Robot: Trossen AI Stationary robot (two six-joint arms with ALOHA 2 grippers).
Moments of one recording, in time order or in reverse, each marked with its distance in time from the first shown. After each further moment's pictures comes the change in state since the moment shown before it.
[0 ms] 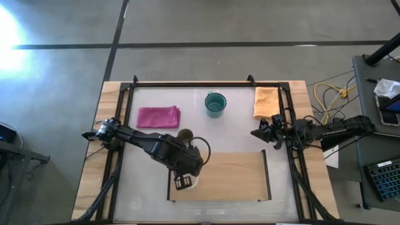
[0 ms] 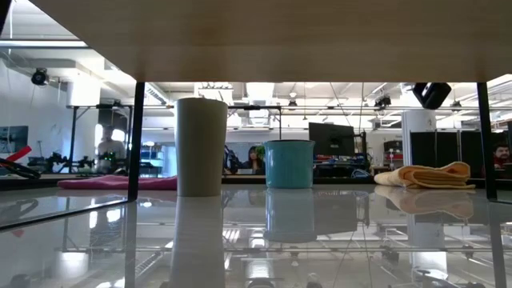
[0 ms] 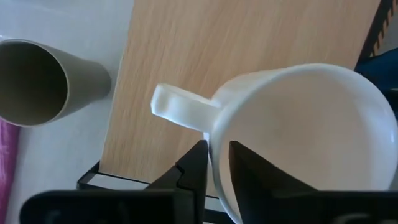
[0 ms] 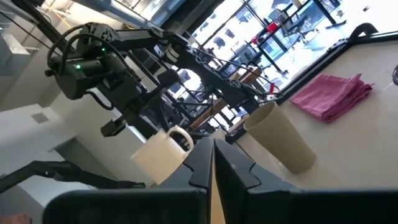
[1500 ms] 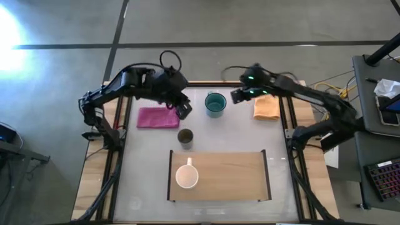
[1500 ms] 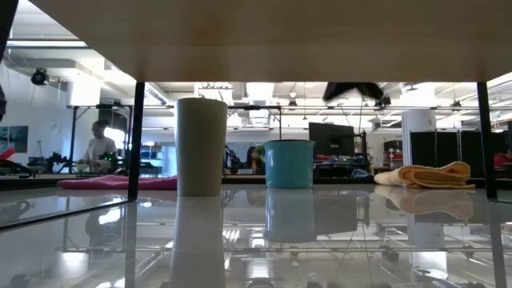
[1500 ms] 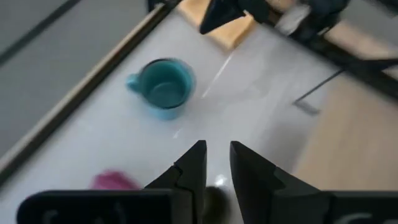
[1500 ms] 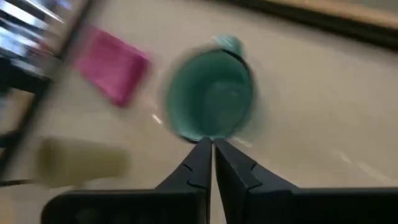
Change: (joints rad) left arm 0.491 -0.259 0.073 0.128 -0.170 0.236; right arm -0.678 1.008 1.118 -1.149 -0.244 -0.188
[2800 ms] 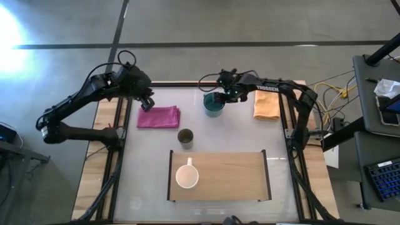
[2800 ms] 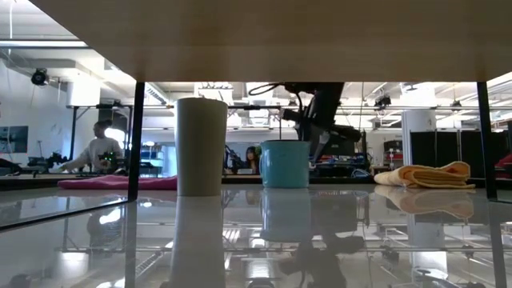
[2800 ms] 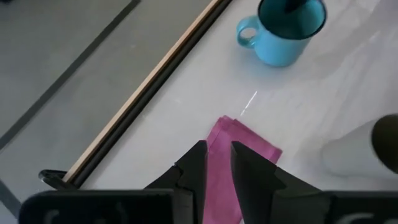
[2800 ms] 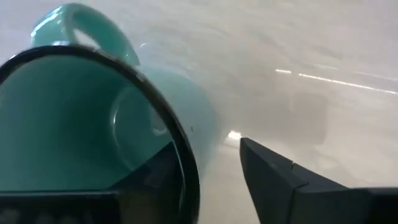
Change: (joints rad) left arm 0.449 -0.640 -0.965 0.343 0.076 0.441; right arm 0.007 0.516 0.240 -0.065 0.121 0.255
